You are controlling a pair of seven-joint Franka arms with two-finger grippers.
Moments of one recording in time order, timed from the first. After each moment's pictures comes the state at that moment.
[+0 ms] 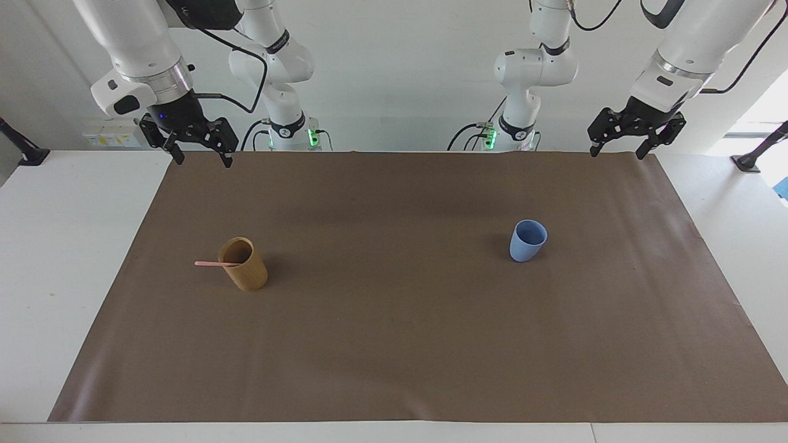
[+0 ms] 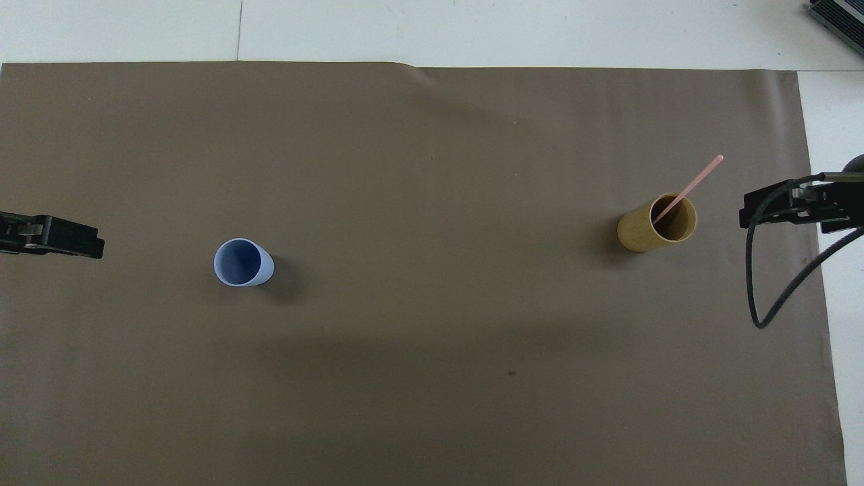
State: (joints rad) left arm -0.06 -0.08 -0.02 -1.61 -0.02 1.51 0.04; right arm -0.01 0.02 0.02 -1.50 -0.02 1.51 0.10
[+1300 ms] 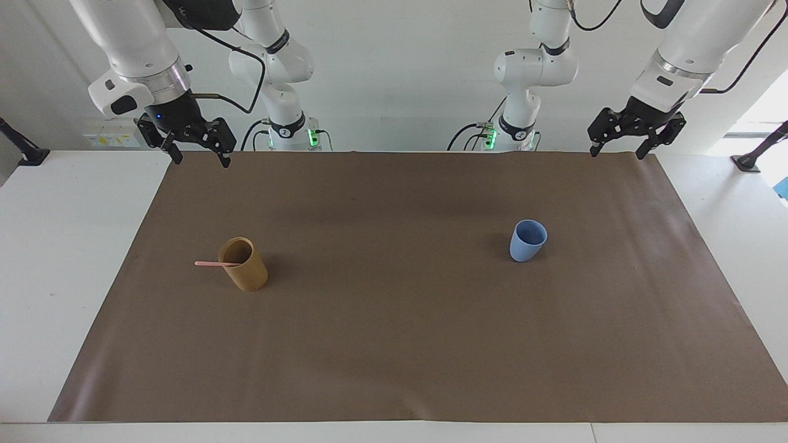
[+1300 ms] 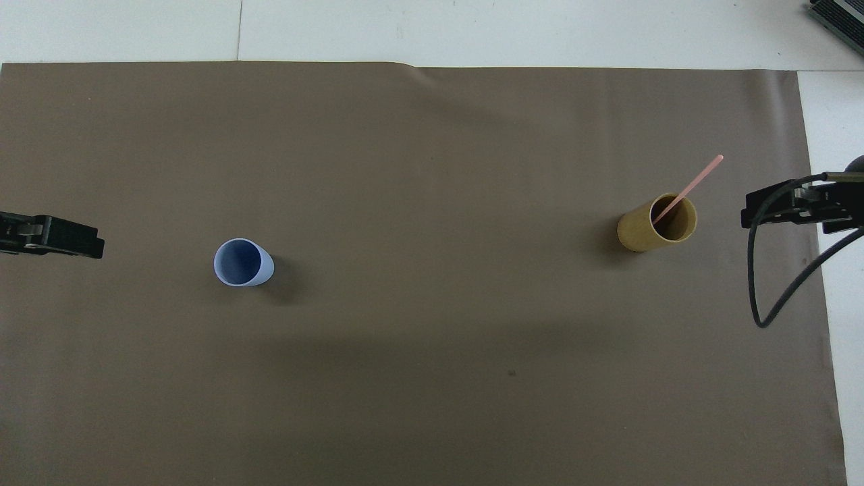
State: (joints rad) left arm -0.06 -0.08 -0.02 -1.61 -0.02 1.51 0.04; right arm -0.01 0.02 0.02 -1.50 -0.02 1.51 0.10
